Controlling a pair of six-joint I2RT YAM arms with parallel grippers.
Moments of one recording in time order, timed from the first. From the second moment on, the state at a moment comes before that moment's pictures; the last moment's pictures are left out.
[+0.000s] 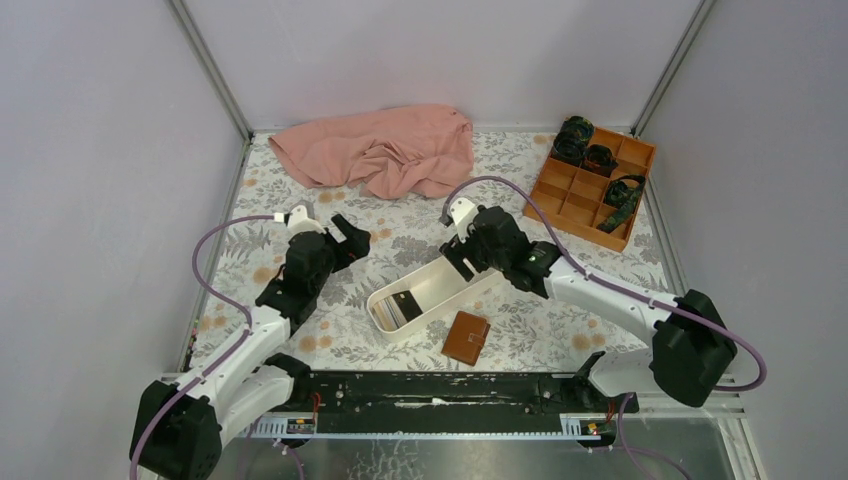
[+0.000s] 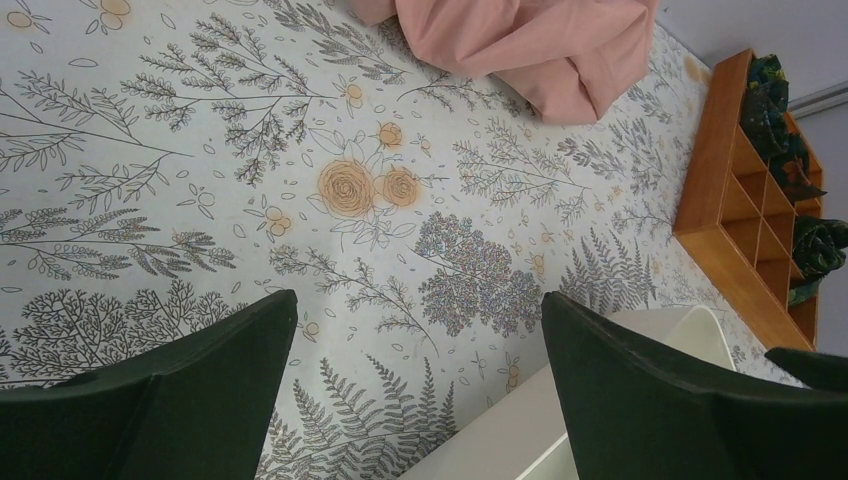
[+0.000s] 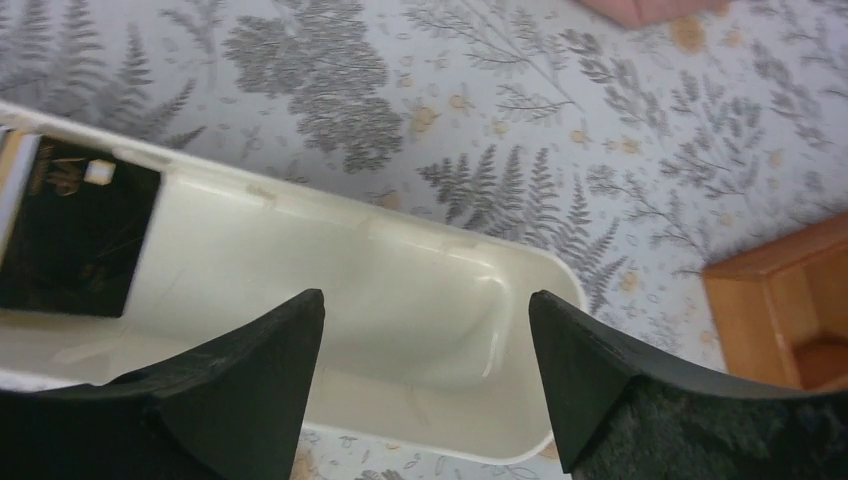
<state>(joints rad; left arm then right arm) -0.37 0.91 0.45 0.06 -0.19 -0.71 0.78 1.33 0.87 -0.20 0.08 -0.17</state>
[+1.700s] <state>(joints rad) -0.37 0.94 0.45 0.05 -0.13 -0.71 0.52 1.53 0.91 -0.25 0.19 0.10</state>
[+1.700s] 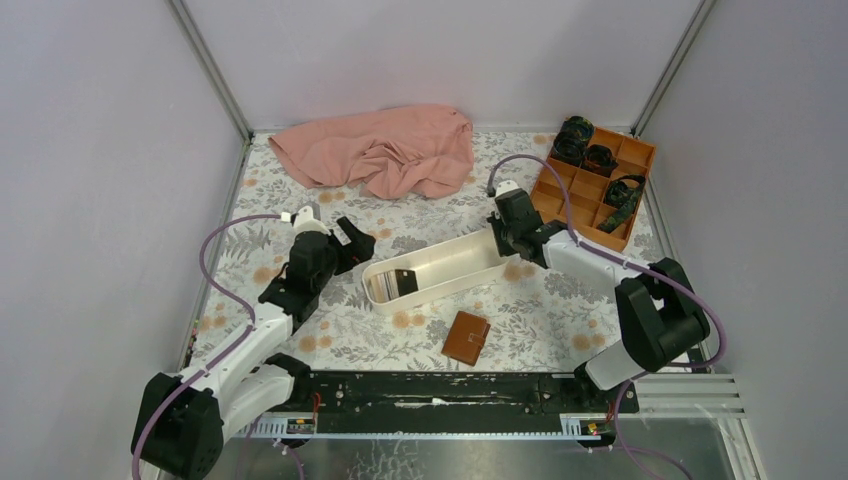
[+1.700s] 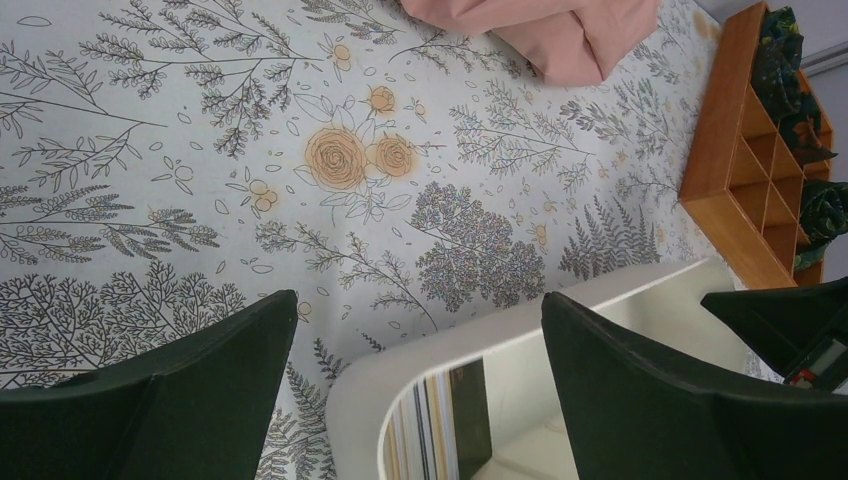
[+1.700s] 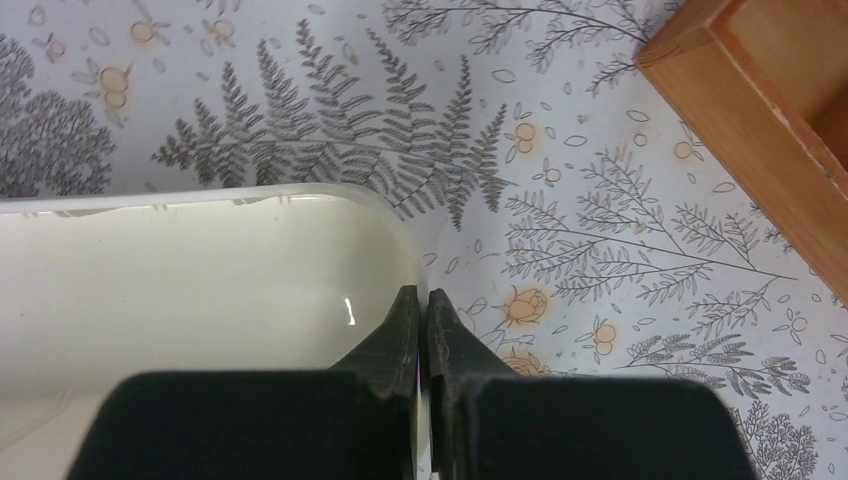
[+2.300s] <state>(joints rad) -0.37 0.95 0.45 0.05 -0.13 -0.71 0.47 1.63 1.02 -0.28 0.27 0.27</state>
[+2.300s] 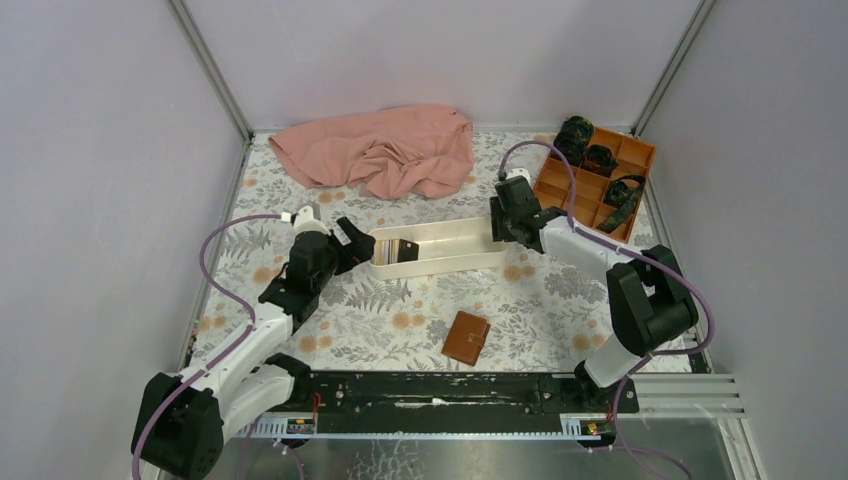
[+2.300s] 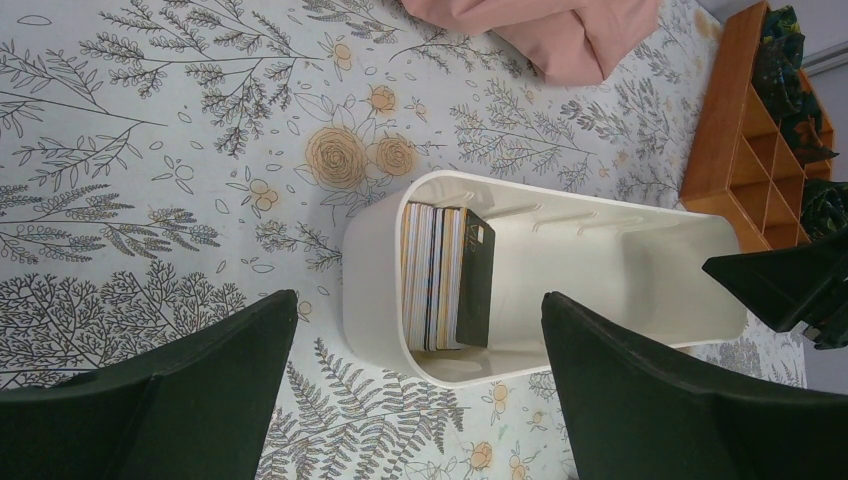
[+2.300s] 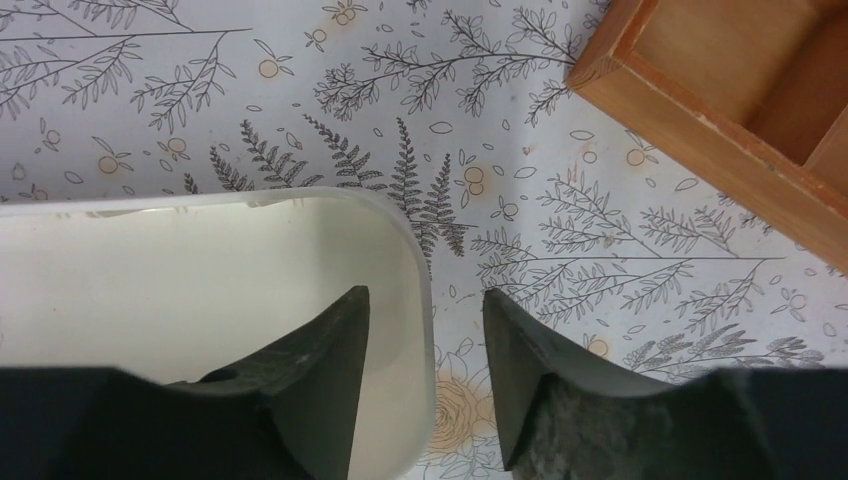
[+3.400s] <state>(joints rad) -1.07 1.22 0.44 0.19 -0.23 -0.70 0.79 0.76 0.26 -0.19 0.12 0.64</state>
